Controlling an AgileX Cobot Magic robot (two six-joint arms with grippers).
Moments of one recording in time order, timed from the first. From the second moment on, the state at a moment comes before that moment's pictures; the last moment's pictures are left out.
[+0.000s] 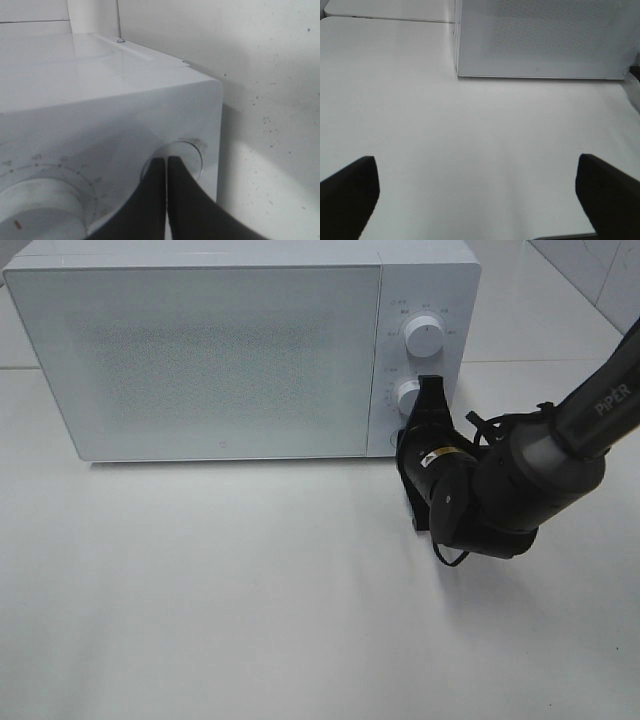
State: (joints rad) left arm -0.04 0.00 -0.52 -0.14 1.08 0.03; right arm 0.59 2.16 -0.85 0.65 -0.95 1.31
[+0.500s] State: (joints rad) left arm -0.04 0.00 -0.52 -0.14 1.08 0.03; right arm 0.58 2.16 -0.87 0.66 -0.93 1.31
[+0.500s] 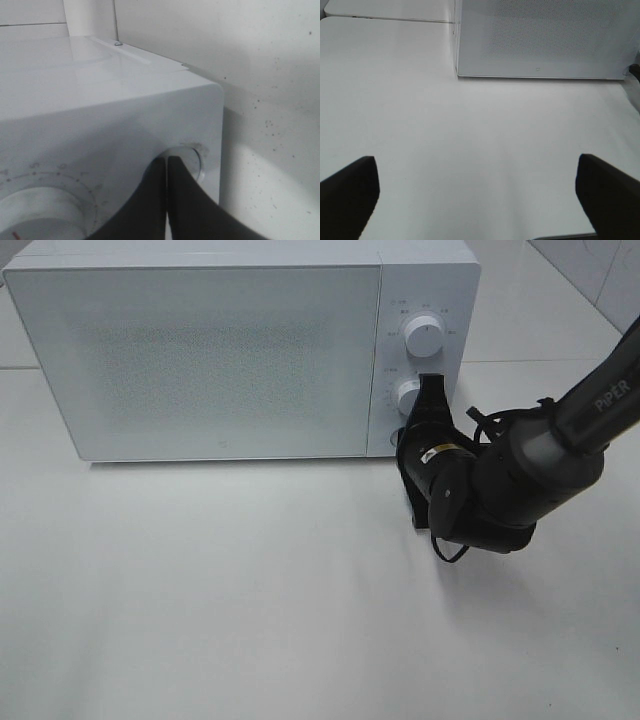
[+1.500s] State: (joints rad) left arm -0.04 0.00 -0.52 -0.14 1.08 0.03; right arm 0.60 2.22 -0.98 0.79 -0.91 1.25
